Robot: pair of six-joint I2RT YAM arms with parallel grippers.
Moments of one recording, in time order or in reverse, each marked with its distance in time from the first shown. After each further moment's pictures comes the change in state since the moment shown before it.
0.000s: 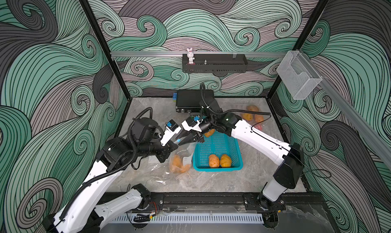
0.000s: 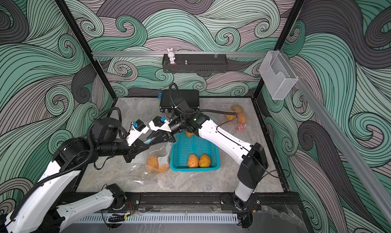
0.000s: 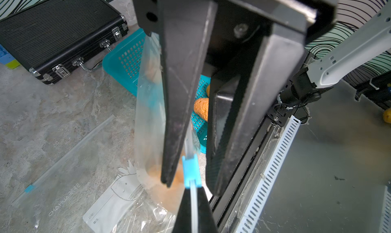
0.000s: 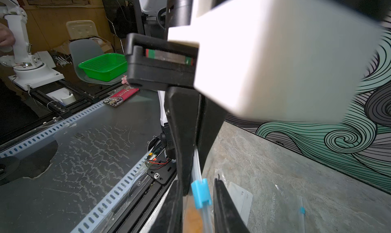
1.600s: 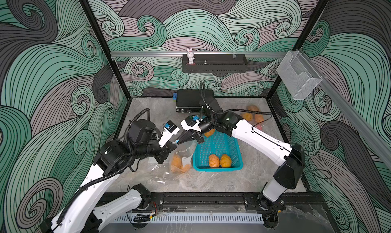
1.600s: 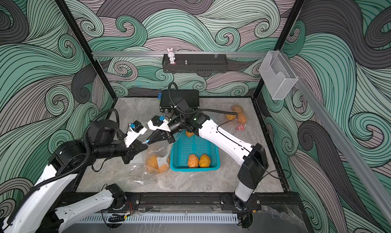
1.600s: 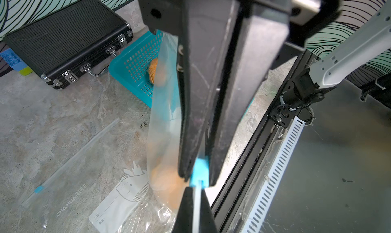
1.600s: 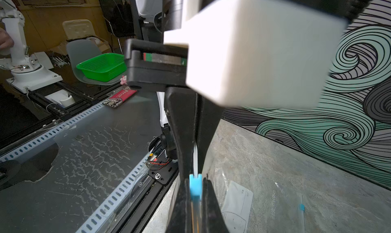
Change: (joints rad) left arm 0.000 -0.036 -0.014 0.008 -0.020 0.003; right arm 0.008 -0.005 0.028 -0.029 0.036 0.013
